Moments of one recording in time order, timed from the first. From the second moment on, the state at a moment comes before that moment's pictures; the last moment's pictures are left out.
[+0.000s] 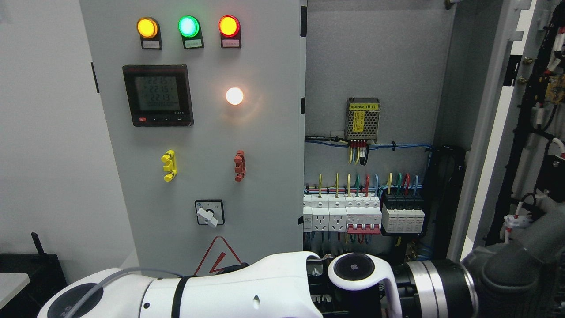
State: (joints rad) left arm -1.58 0.03 -1.42 -1.57 1.64 -0.11 -0.12; right arm 0.04 0.12 0.07 -0.04 0.00 0.05 0.05
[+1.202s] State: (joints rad) left arm -1.27 0.26 -1.18 -1.61 1.48 0.17 -0.40; right arm 0.04 0.12 0.07 -0.04 0.00 0.05 0.05
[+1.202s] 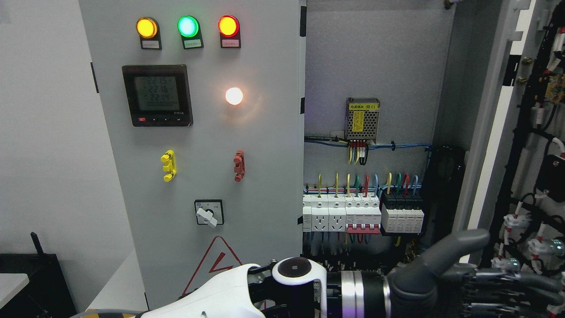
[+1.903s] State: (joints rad) left arm -0.92 0.71 -1.07 -1.70 1.43 -0.06 -0.58; right arm 0.04 0.12 0.07 -0.04 0.00 0.05 0.05
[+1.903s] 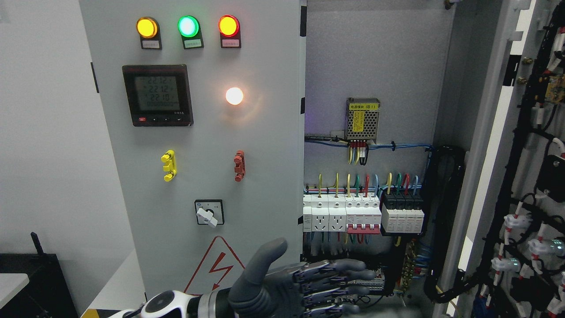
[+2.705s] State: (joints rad) left arm -0.09 1.01 -0.72 -1.71 1.13 -0.12 -0.45; right arm 0.04 0.12 0.07 -0.04 0.00 0.05 0.05
